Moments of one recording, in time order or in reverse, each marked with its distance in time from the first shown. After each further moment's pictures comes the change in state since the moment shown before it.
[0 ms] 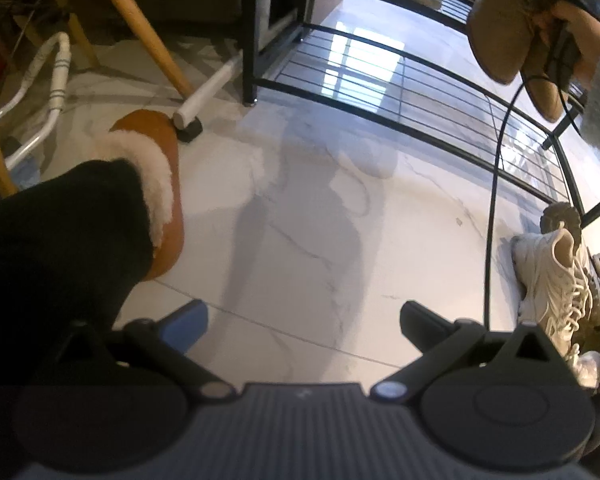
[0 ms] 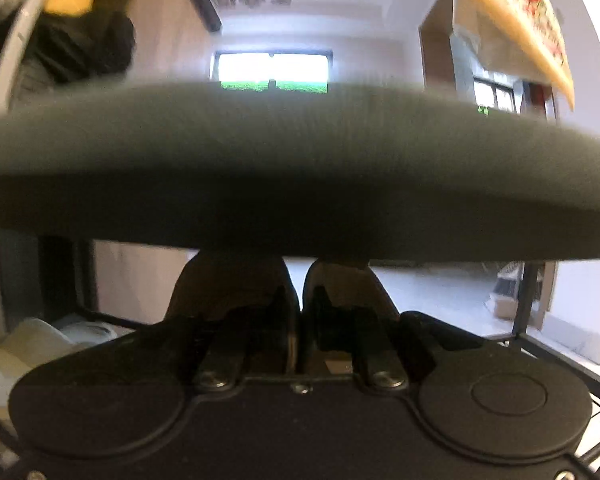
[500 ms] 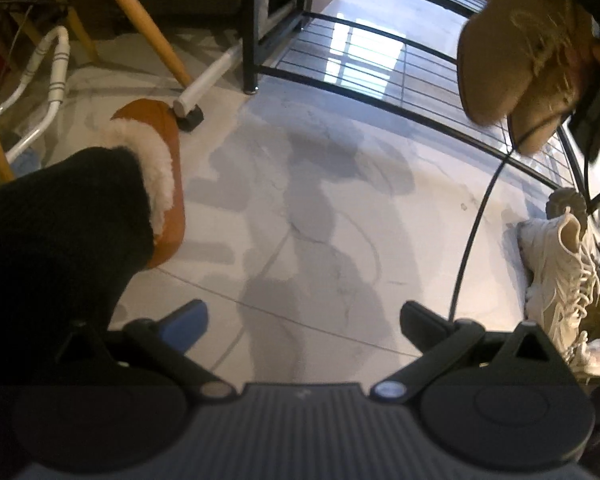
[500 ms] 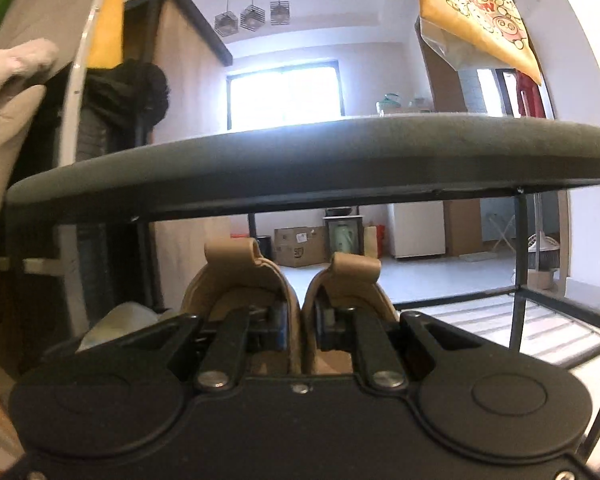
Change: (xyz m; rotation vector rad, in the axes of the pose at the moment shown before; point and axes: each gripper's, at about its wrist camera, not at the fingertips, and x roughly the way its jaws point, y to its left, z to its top) left arm 0.004 0.000 -0.008 0.008 0.023 0.012; right arm -0.128 -0.012 -0.024 0.094 -0.098 0.085
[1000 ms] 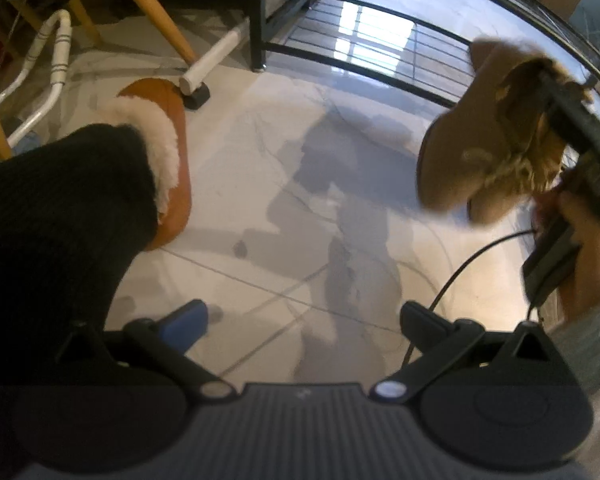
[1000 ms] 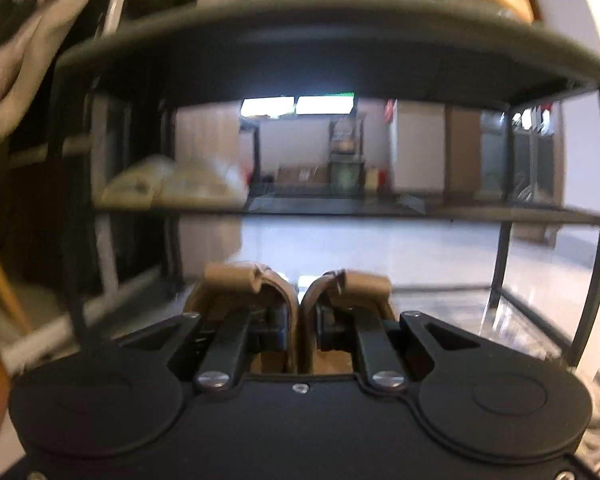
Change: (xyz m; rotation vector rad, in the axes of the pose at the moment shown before) left arm 0.012 0.004 -0.004 -0.002 0.040 0.042; right arm -0.088 0.016 -0.125 -0.028 0.107 0.011
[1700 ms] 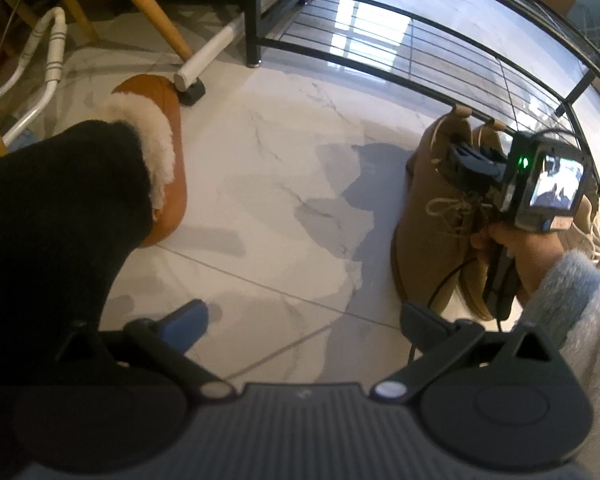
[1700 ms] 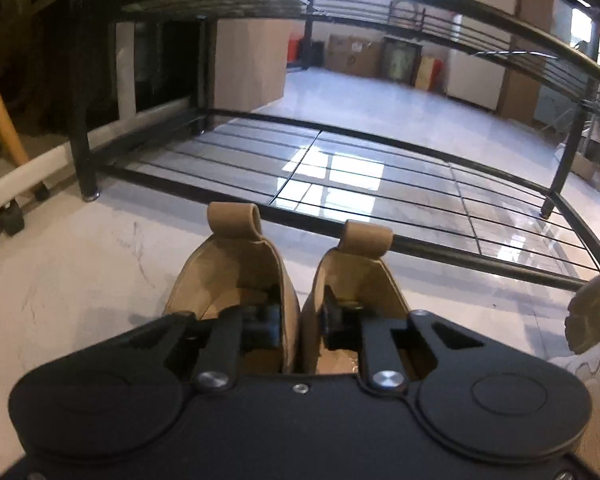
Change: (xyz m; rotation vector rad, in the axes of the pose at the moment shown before) left arm 0.003 -0.002 -0.004 0.007 0.037 -0.014; right arm 0.055 0.025 -0.108 -0.159 0.449 0.103
